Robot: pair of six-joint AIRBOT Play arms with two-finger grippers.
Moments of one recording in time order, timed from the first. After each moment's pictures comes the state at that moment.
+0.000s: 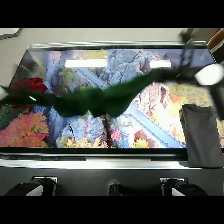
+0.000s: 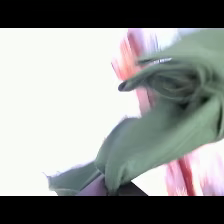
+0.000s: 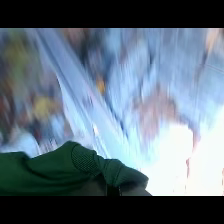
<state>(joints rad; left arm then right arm) 0.00 -1.07 1.32 1.18 -1.23 -1.36 0.08 -1.16 1.47 -1.14 0.91 1.46</state>
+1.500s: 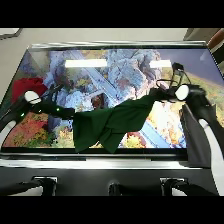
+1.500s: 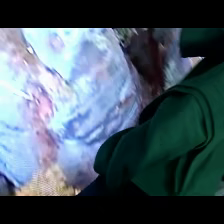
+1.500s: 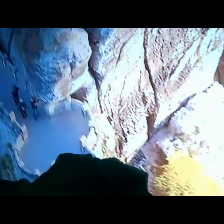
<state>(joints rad) -0.08 -1.42 1.14 1.03 -1.17 -1.34 0.08 -1.37 1.19 -1.32 0.74 1.80</state>
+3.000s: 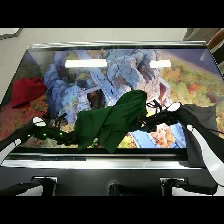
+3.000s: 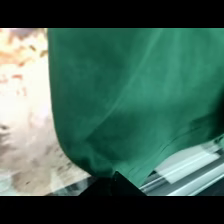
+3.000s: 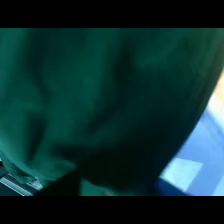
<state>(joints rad) -0.02 -1.32 0.65 0.86 -1.13 -1.26 0.03 -1.50 0.92 -0.74 1.08 1.47</state>
